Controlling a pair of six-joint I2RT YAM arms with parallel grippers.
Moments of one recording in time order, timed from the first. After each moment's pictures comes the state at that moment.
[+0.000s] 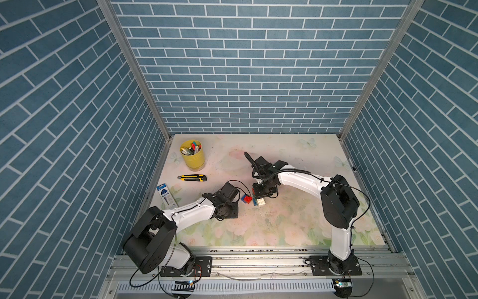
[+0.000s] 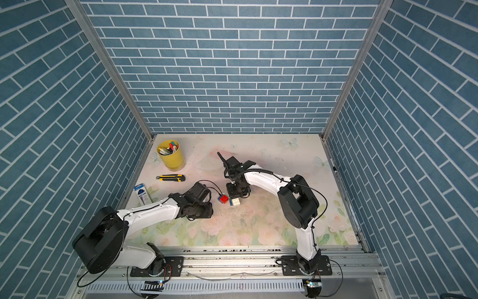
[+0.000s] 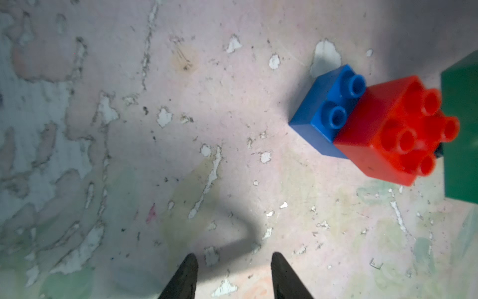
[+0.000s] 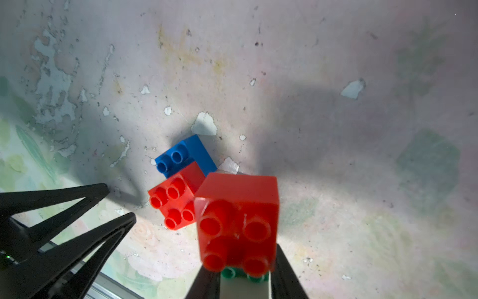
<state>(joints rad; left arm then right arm) -0.66 1.41 0.66 -0.44 0.04 -0.64 0.83 1.96 1.50 -0.88 -0.19 0.42</state>
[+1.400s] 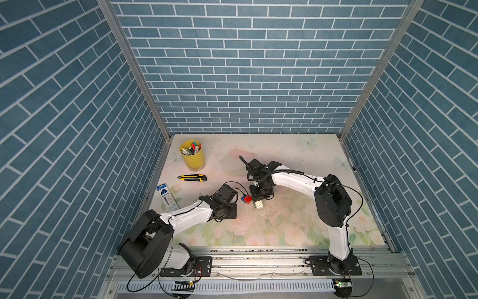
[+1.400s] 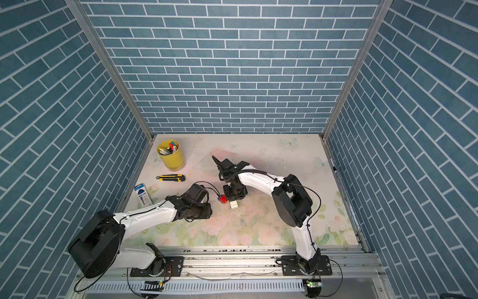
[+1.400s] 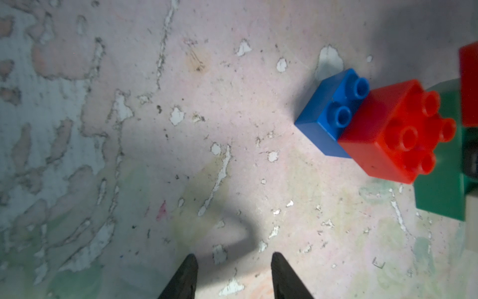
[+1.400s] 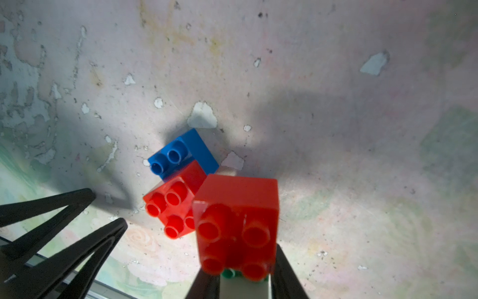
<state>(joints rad) -0.65 1.37 0.61 -0.40 0.04 -0.64 0.88 2.03 1.57 -0.96 -0.15 0.50</state>
